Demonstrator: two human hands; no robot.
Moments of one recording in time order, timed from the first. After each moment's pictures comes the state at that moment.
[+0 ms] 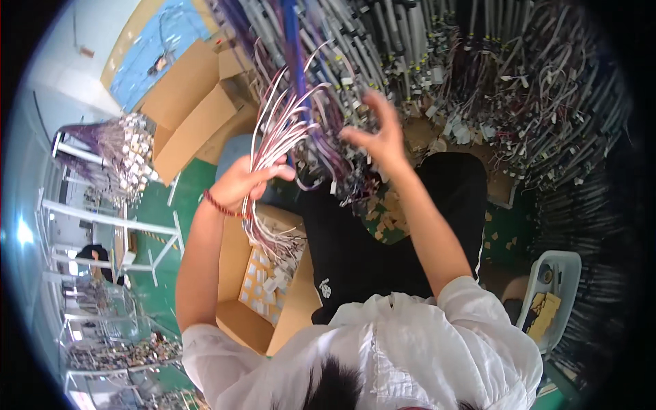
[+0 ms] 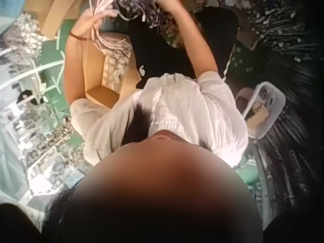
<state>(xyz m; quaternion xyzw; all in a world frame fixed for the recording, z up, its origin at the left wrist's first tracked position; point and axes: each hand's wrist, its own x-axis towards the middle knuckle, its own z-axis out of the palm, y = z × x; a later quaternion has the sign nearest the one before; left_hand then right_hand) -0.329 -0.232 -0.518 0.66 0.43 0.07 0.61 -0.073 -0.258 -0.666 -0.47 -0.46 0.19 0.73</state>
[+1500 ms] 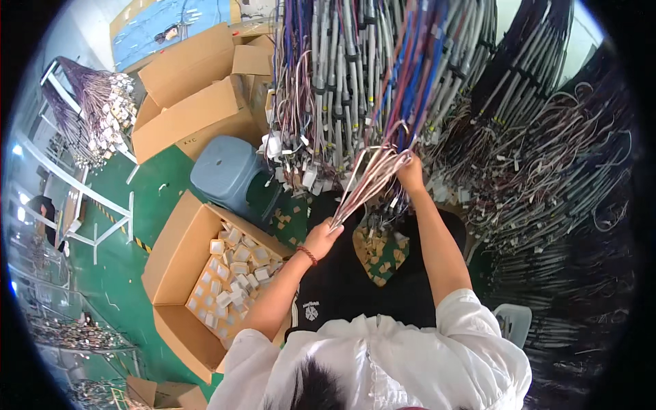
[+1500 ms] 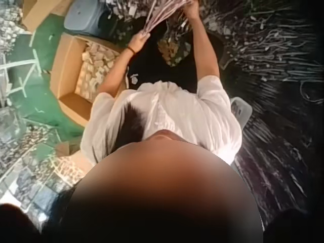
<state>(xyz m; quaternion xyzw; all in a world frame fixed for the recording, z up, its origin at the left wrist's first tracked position) -0.280 -0.273 -0.765 0.72 0.47 0.23 0.45 0.006 -0.198 -0.726 -0.66 -0.53 0.17 0.51</state>
